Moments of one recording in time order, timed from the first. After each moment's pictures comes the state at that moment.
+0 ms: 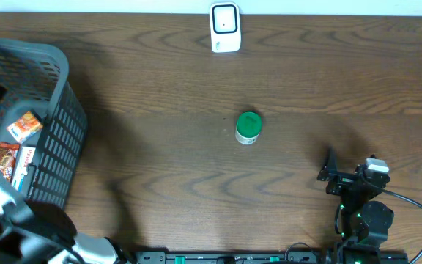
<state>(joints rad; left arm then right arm) 0.67 1.73 1.83 -1.26 -0.09 -0.46 -0.14 0.10 0.01 -0.07 0.00 0.11</state>
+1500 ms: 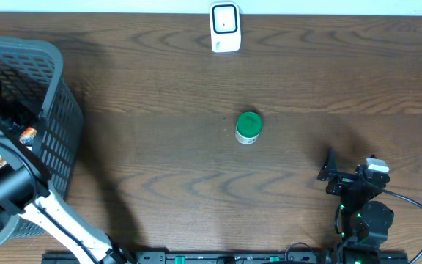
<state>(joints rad) 0.66 2.20 1.84 -1.16 -0.07 -0.27 -0.14 0.10 0.01 -0.07 0.00 0.11</state>
